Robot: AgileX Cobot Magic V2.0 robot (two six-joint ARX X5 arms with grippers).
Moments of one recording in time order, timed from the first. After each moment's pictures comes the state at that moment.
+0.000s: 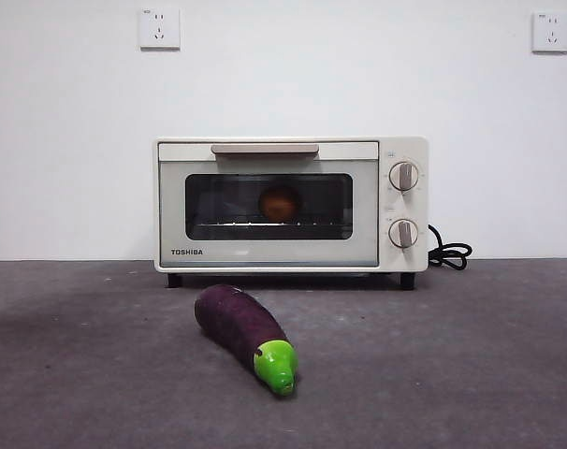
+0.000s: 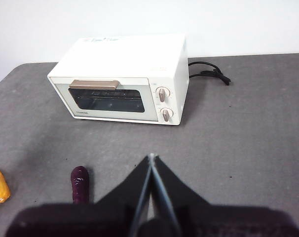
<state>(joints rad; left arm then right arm) -0.12 0.77 1.29 -1.06 0.44 -0.17 0.88 0.77 1.66 -1.35 0.54 0.39</state>
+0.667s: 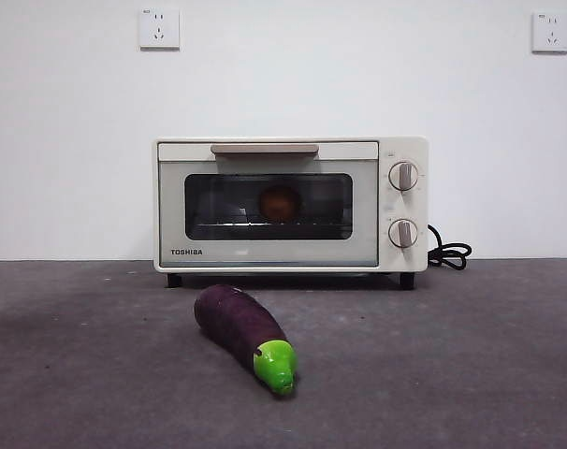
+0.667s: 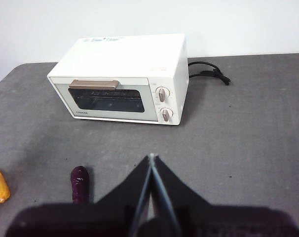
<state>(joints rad) -0.12 0.75 1.29 -1.11 0.34 -0.14 0.88 0.77 1.66 -1.35 0.54 0.39</state>
